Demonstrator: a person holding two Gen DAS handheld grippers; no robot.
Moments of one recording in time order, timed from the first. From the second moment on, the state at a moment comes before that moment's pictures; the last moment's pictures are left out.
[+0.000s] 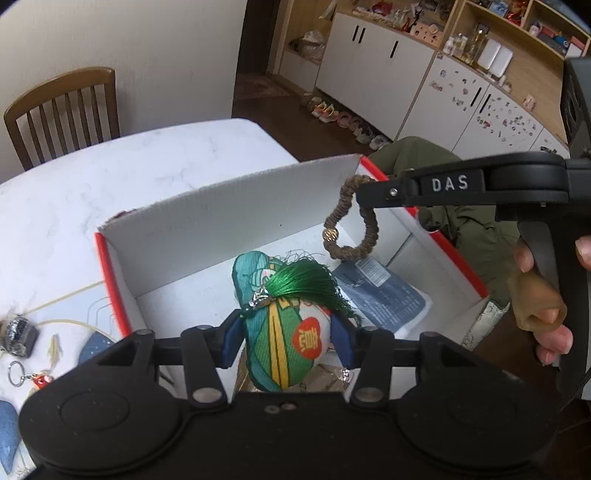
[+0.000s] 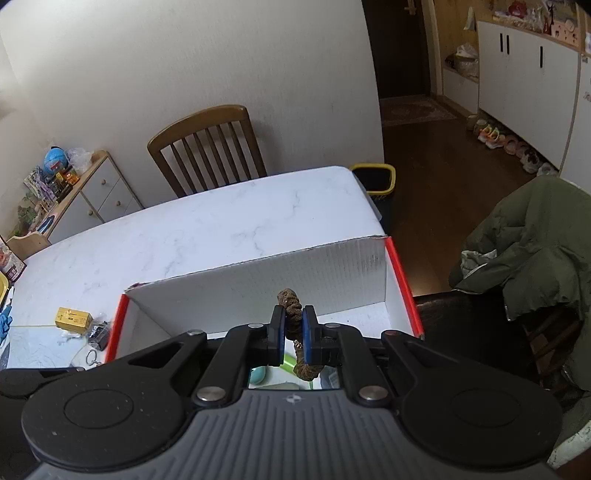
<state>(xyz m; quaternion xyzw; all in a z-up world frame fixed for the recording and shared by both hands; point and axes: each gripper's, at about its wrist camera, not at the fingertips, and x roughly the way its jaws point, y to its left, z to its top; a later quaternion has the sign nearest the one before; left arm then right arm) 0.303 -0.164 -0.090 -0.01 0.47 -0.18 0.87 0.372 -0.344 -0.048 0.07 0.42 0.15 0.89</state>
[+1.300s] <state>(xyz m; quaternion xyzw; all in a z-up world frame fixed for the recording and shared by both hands) 0.343 -0.181 -0.141 0.01 0.54 -0.14 0.83 0.399 -0.344 -0.111 -0.01 0.51 0.14 0.85</state>
